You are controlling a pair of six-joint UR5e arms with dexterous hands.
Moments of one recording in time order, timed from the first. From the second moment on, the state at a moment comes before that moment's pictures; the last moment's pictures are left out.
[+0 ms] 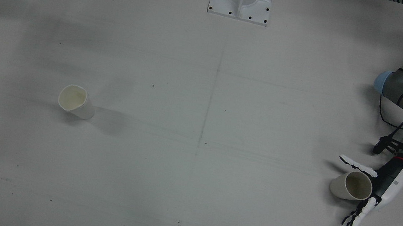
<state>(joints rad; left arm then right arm) -0.76 -1.73 -1.29 -0.45 1.22 0.50 1.29 -1.65 1.55 -2.96 -1.31 -0.36</state>
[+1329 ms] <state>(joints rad) -0.76 -1.72 -1.29 -0.43 1.22 0.50 1.29 -1.65 1.56 -2.95 -1.31 -0.36</state>
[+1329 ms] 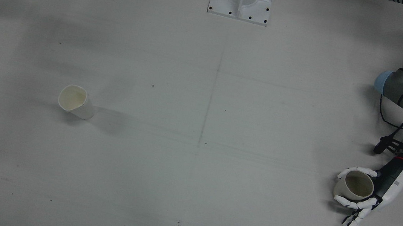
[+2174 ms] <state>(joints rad) -0.80 -1.72 -1.36 -0.37 1.22 0.49 1.28 -1.65 1.56 -2.96 -1.31 -0.36</state>
